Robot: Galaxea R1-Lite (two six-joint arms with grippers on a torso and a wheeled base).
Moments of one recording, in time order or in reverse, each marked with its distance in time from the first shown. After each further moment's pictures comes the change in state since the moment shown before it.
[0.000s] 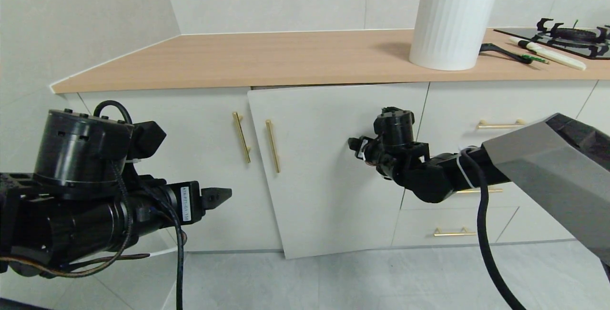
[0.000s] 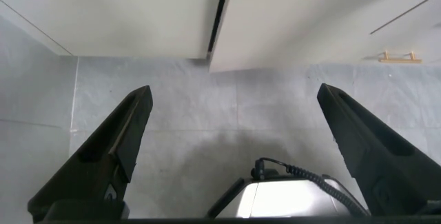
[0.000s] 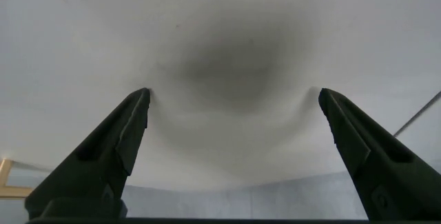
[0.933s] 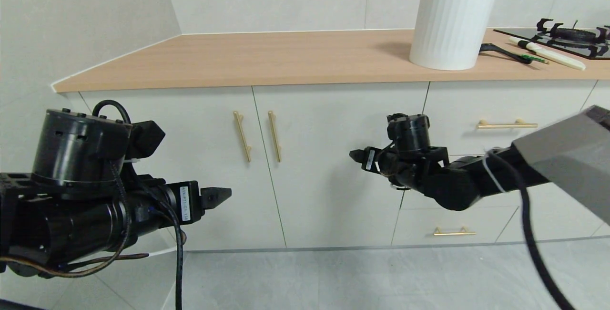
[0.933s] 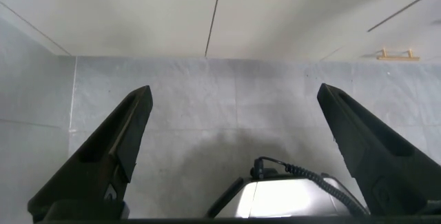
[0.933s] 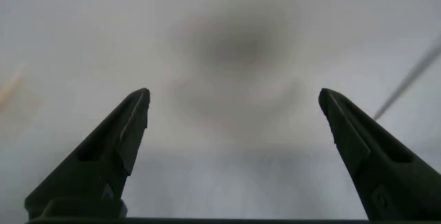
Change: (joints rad) left arm 0.001 -0.003 0.000 -0.001 -0.003 0.001; right arm -0.008 -0.144 0.215 0.020 0.207 -0.018
